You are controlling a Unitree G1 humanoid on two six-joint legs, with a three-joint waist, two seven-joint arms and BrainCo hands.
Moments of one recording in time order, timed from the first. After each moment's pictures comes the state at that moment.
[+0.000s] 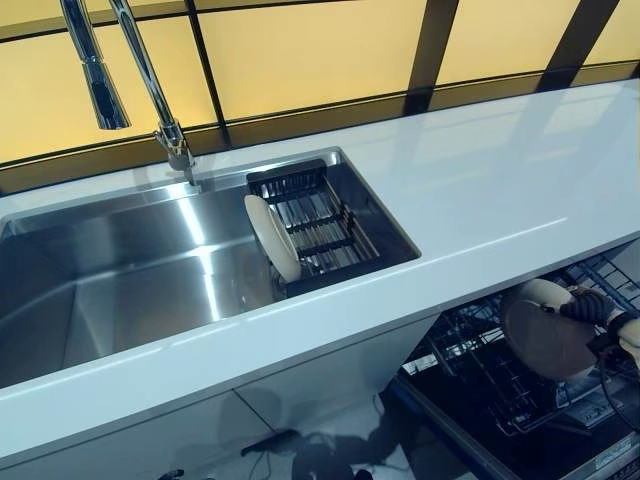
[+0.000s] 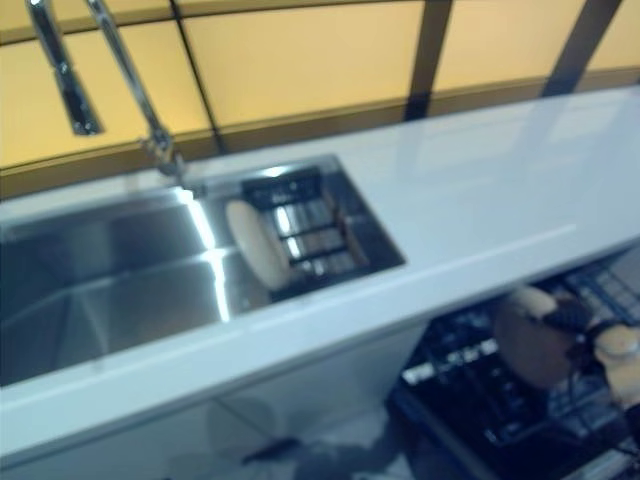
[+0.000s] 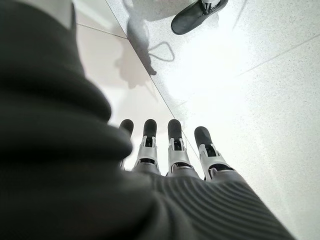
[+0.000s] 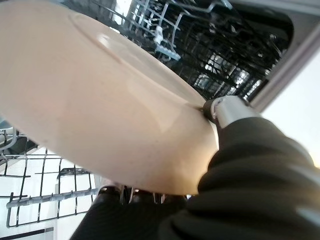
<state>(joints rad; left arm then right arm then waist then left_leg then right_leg) 0.02 0.41 -0.17 1.12 -0.05 0.05 -0.01 -0.30 -1.03 0.13 0.63 0.04 0.11 0.30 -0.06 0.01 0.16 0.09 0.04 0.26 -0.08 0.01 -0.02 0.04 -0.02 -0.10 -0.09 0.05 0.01</state>
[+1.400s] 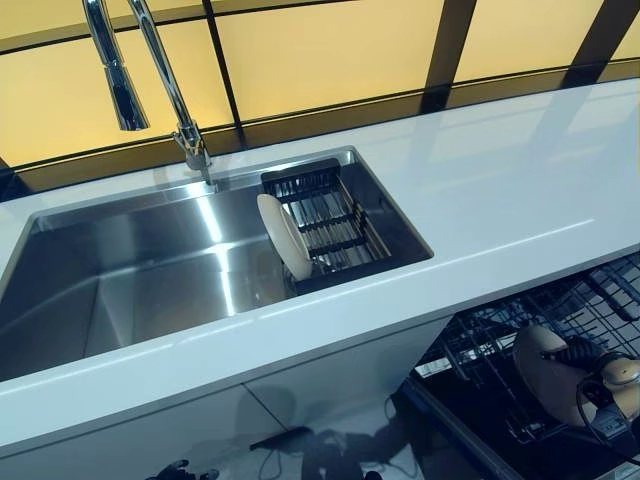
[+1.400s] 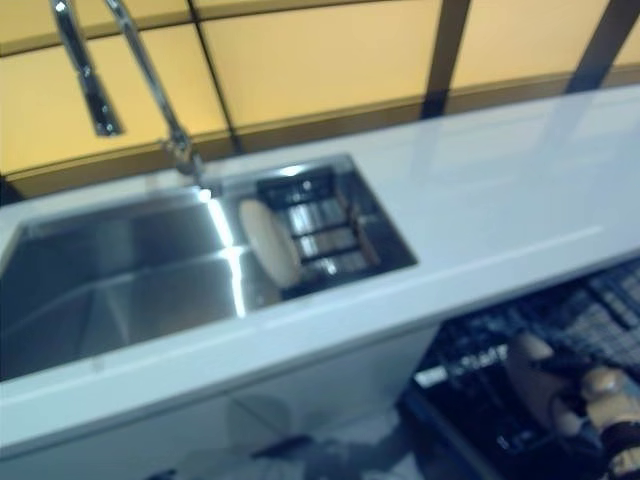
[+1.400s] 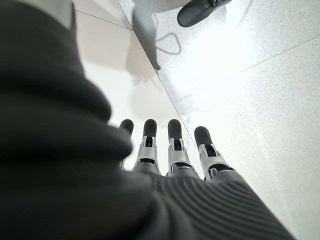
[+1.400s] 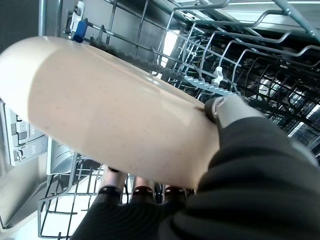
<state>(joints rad) 0.02 0.41 -0.17 1.08 -0.05 0.05 -0.01 -0.30 -0.91 0.17 0.89 -0.09 0.10 0.26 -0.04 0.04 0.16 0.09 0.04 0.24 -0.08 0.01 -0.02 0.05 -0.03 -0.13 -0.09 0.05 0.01</state>
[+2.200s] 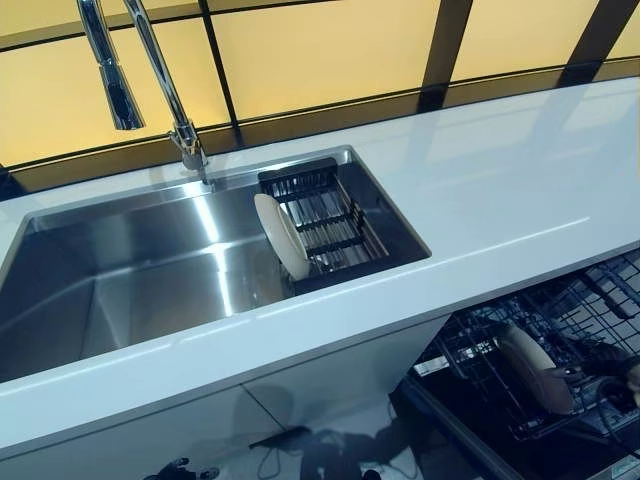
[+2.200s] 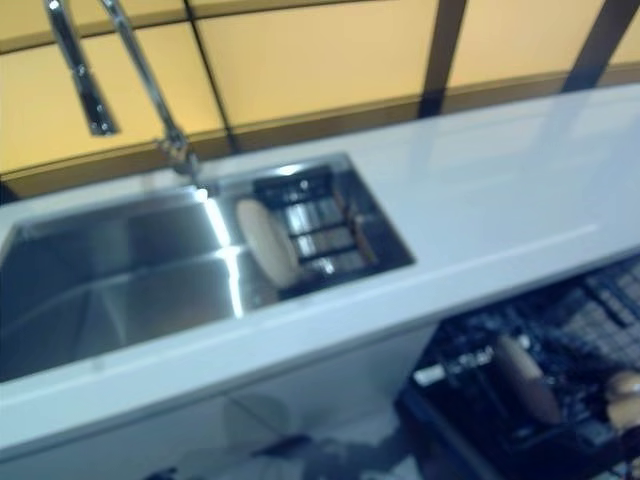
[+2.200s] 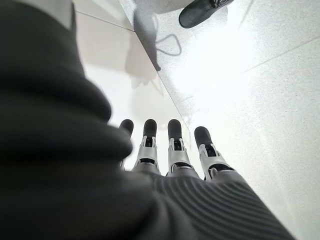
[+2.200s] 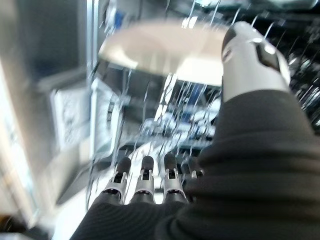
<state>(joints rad) 0.00 0.41 -0.17 1.08 -0.05 0.06 -0.01 -0.27 -1.04 0.04 0.88 -0.09 0.21 0.35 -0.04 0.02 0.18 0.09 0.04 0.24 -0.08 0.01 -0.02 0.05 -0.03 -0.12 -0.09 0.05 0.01</state>
